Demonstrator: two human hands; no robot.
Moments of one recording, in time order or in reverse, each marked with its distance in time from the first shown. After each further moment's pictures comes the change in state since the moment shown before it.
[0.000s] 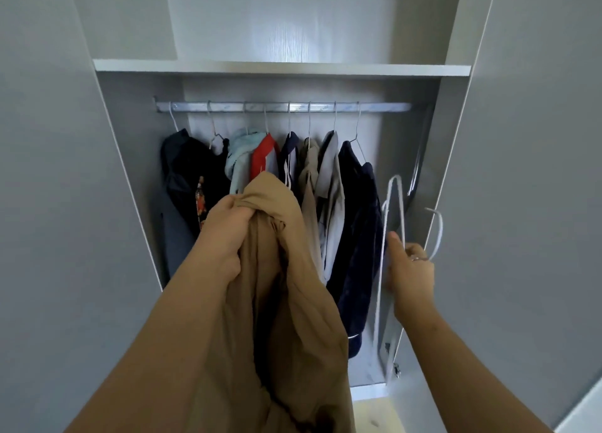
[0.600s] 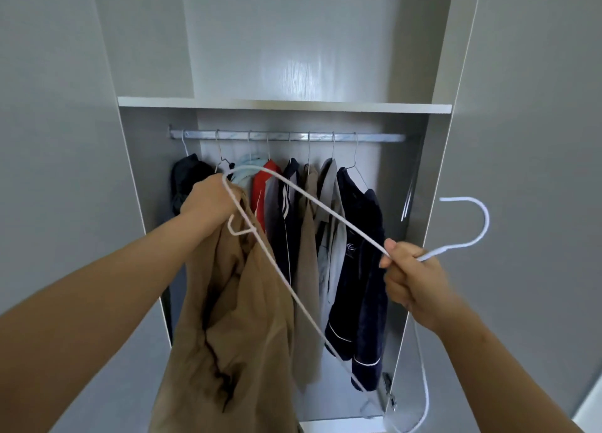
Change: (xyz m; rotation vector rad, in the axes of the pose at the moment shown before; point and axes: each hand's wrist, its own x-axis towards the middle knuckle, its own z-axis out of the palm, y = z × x) left_hand 0.023 0.055 0.001 0.955 0.174 0.383; right_hand 0.003 -0.062 -0.055 0.245 -0.631 -0.003
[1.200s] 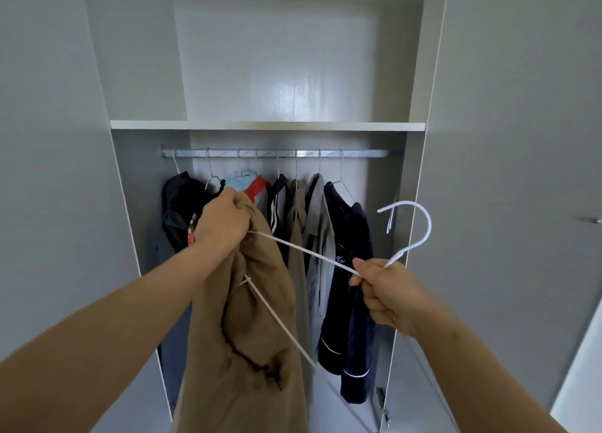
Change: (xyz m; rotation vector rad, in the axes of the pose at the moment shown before) left_hand -0.035 0.034 0.023 -0.114 0.100 0.092; right_hand -0.018 -0.031 0.003 -0.282 0.002 0.309
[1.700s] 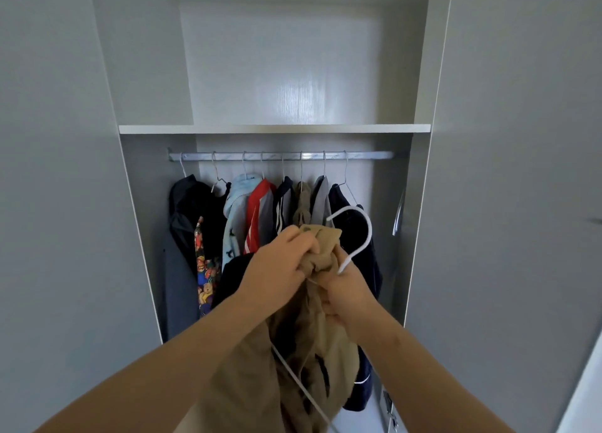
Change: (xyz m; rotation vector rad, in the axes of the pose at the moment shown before) left_hand -0.068 0.009 0.030 0.139 -0.139 0.761; right_hand 0.011 0.006 0.059 -0.016 -0.026 -0.309
